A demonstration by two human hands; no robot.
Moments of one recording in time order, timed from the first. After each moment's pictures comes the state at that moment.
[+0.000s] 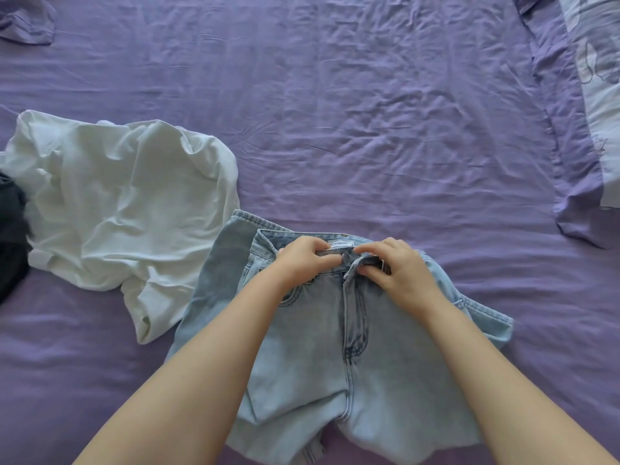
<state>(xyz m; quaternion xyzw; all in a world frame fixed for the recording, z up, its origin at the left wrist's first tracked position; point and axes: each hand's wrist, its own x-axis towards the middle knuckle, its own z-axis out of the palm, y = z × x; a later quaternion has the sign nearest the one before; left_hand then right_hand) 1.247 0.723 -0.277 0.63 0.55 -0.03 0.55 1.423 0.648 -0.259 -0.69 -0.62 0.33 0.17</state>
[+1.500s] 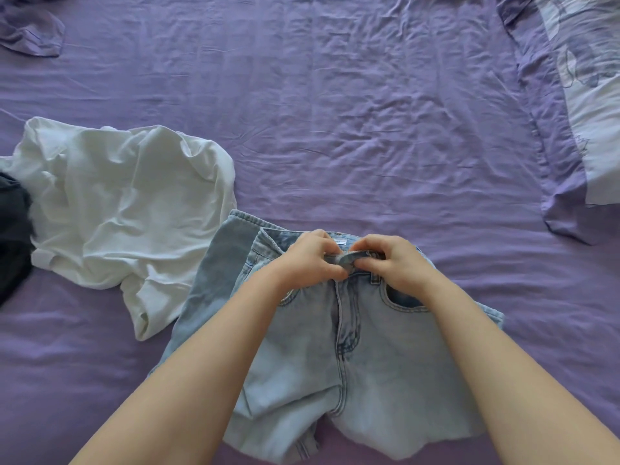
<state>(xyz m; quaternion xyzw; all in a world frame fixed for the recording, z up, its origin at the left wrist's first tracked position) 1.261 0.710 -0.243 0.72 0.47 -0.04 0.50 1.433 0.655 -0.243 -0.64 -0.52 0.52 0.22</state>
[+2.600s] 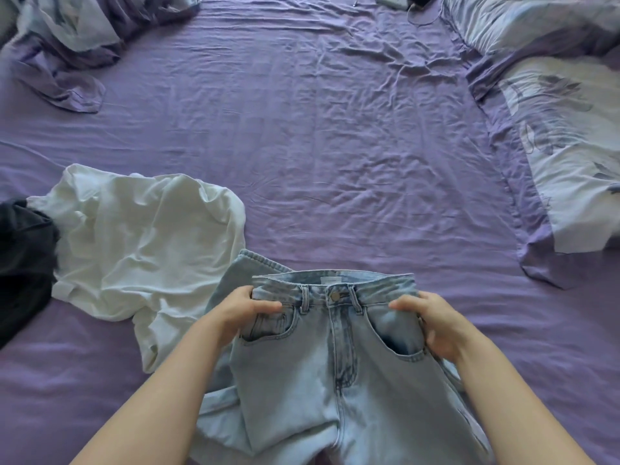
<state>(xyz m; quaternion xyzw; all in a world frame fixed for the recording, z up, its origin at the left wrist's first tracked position) 1.165 0.705 -0.246 0.40 0.62 0.11 0.67 1.464 0.623 -0.225 -0.68 -0.13 0.64 0.34</state>
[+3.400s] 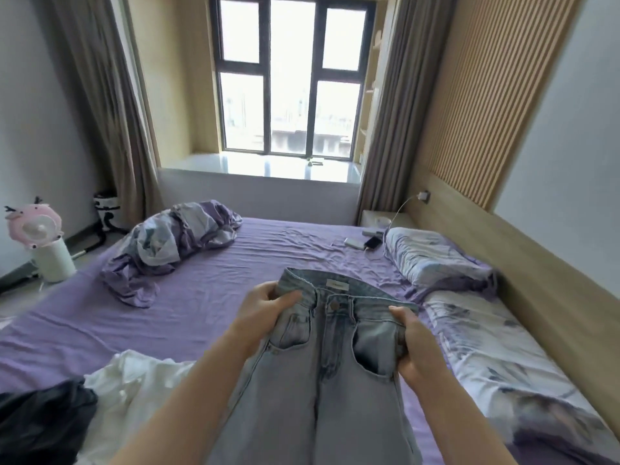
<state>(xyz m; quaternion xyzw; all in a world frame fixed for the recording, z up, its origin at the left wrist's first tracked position) 1.216 0.739 0.148 0.53 0.46 0.44 0.56 1.434 0.669 0.135 -0.51 -0.15 0.53 0.66</state>
